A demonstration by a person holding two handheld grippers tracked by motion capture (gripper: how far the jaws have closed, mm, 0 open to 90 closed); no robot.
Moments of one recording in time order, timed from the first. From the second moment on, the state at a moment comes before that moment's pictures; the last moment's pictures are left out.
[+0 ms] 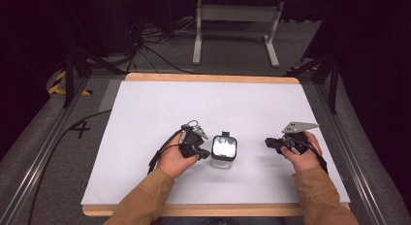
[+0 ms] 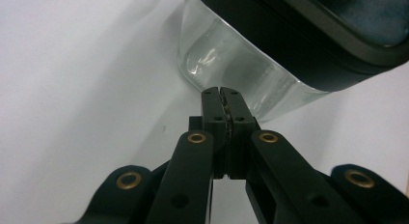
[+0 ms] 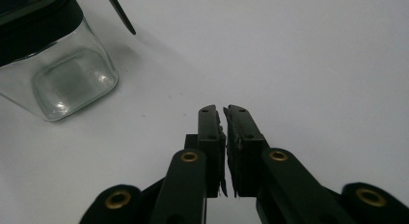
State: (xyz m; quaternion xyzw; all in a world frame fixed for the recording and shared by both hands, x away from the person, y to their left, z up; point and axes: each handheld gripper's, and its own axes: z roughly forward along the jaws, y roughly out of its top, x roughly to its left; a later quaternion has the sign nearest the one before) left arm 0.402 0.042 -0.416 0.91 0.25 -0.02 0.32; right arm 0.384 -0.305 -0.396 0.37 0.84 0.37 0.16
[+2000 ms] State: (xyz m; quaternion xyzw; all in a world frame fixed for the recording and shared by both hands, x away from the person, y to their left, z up) left arm 0.444 0.011 -0.350 0.87 0.21 -0.01 0.44; right arm 0.338 -0.333 -0.393 0.38 0.83 0.38 0.17
